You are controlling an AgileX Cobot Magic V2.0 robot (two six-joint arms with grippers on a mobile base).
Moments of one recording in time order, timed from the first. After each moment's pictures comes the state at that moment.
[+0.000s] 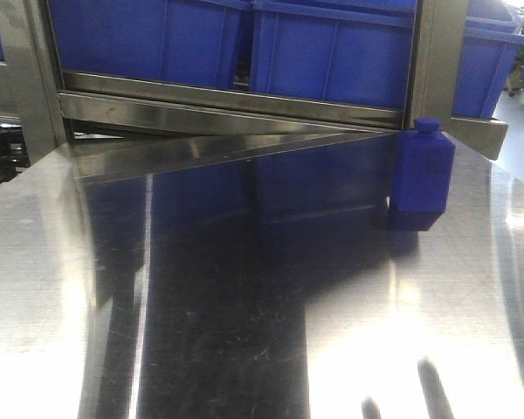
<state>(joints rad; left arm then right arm) -0.27 0.53 -0.60 0.18 0.43 -0.19 0.40 1.33 -1.34 -0.01 0.93 0.20</state>
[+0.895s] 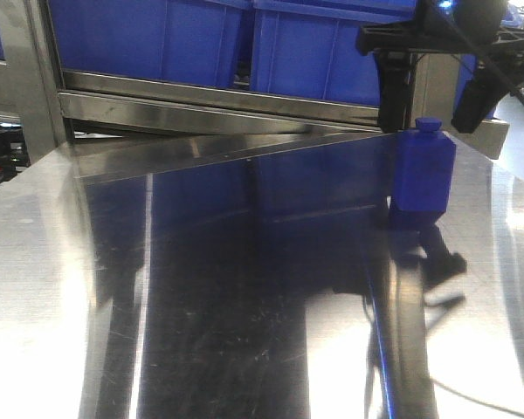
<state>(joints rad) -0.27 0.53 -0.60 0.18 0.42 -0.19 0.30 1.85 -1.59 0.01 1.03 0.22</state>
